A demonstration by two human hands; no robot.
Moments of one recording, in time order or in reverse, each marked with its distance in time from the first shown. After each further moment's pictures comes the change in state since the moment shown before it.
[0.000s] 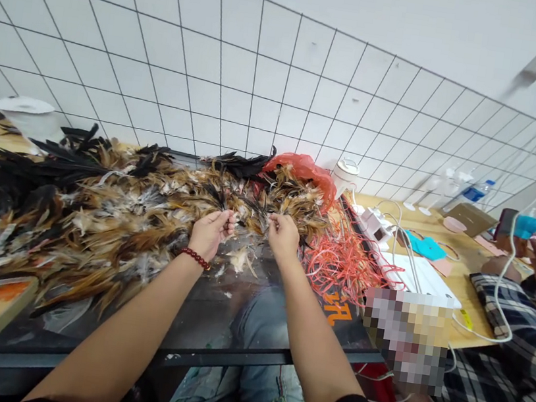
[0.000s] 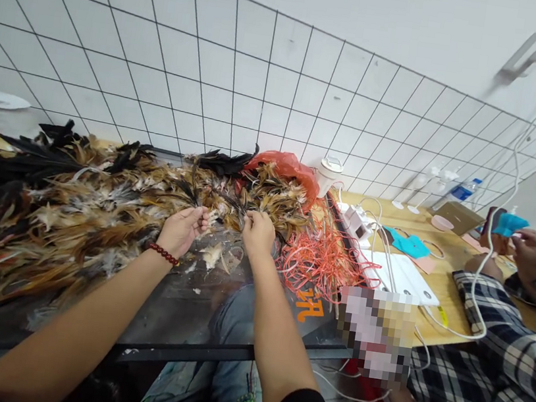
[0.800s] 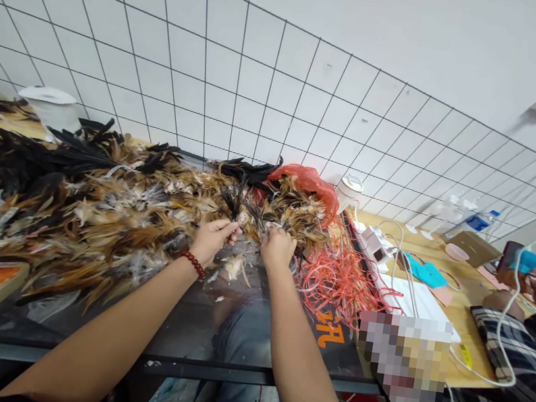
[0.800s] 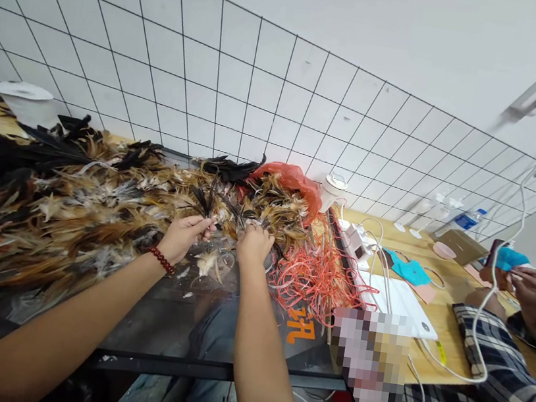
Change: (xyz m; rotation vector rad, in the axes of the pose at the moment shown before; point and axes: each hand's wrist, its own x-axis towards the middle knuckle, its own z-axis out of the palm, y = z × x) left_hand -0.006 -0.007 0.004 0.250 -0.039 0.079; right_hand -0.001 0.001 0.017 -0.450 -0.117 -0.004
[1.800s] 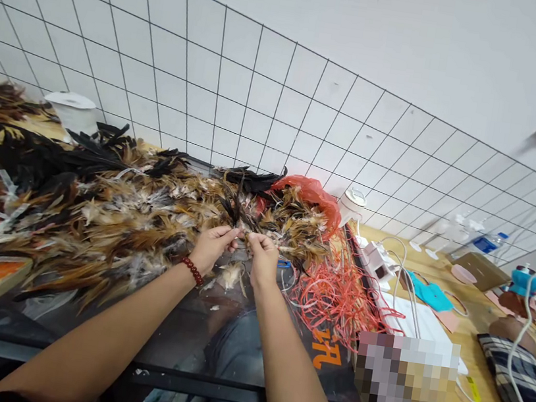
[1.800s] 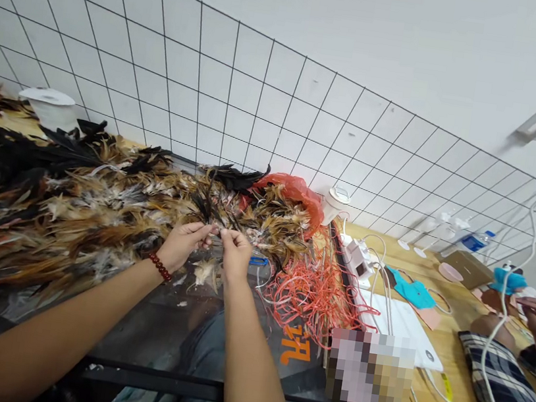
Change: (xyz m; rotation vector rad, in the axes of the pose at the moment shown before) left_hand -0.007 0.008 0.005 -0.048 0.020 -0.027; right_hand -0.012 -0.041 0.005 1.577 -0.041 0.224
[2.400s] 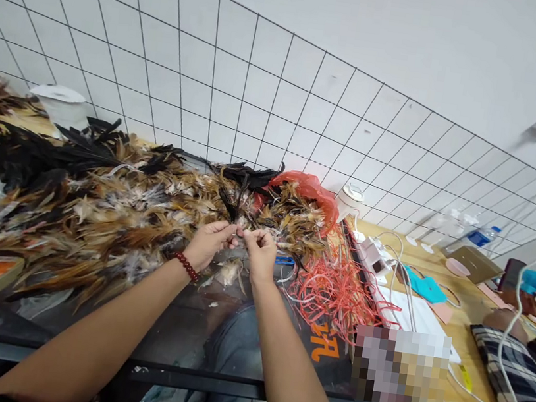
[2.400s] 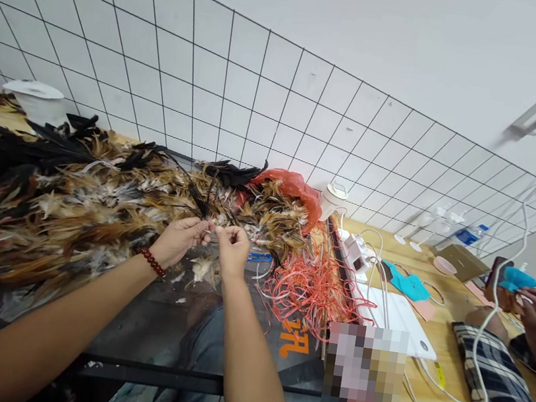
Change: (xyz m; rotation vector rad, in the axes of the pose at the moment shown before) left_hand 0.001 0.006 -0.002 -0.037 -0.089 -0.041; right_hand -0.003 -0.003 0.001 -0.103 0.037 -0.096
